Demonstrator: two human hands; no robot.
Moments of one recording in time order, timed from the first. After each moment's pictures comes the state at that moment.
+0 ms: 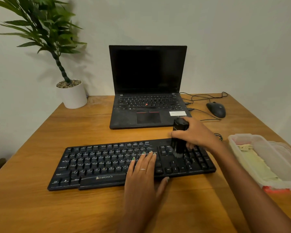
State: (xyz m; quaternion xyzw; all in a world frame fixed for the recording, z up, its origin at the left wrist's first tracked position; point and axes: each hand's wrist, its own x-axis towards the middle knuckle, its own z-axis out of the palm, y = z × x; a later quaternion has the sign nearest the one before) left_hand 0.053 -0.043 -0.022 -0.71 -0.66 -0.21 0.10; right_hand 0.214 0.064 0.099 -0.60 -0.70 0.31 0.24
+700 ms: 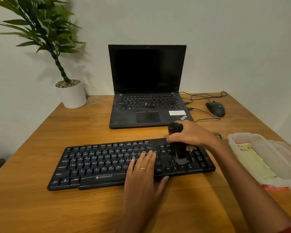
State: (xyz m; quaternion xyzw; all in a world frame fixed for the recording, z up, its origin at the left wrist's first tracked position) left_hand 0.053 -0.041 -0.023 -0.71 -0.66 -0.22 0.10; right_hand 0.212 0.068 0.099 -0.57 -0.74 0.33 0.14
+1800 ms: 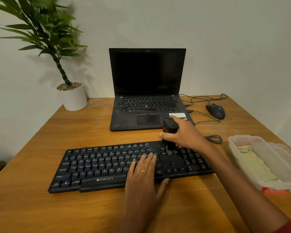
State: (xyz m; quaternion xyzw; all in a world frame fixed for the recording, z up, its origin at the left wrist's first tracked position) left_hand 0.054 -0.043 -0.020 -0.71 -0.66 -0.21 0.11; right_hand 0.194 0.057 0.102 -0.55 -0.76 0.26 0.24
